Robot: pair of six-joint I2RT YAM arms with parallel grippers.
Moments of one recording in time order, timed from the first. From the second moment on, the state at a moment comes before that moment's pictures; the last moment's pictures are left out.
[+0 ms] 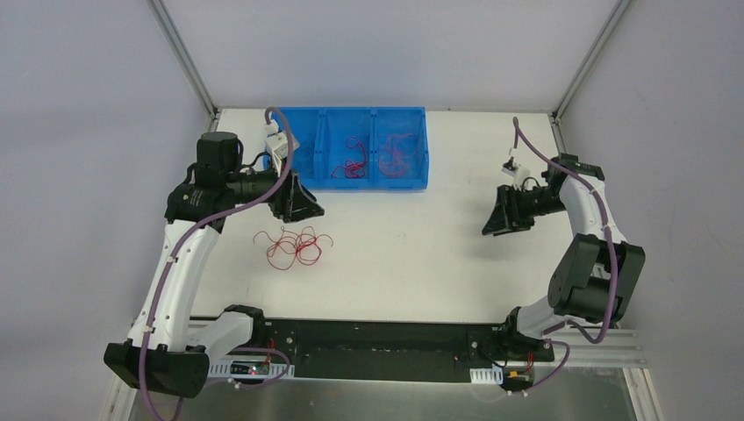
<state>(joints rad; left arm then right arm) -0.13 1.04 1.23 -0.82 0.95 0.10 -0.21 1.51 1.18 -1.23 -0.74 -0.49</state>
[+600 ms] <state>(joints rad) -0.05 1.31 0.92 -1.05 0.30 0.86 -0.11 1.46 1.20 -1.27 -0.79 -0.45</state>
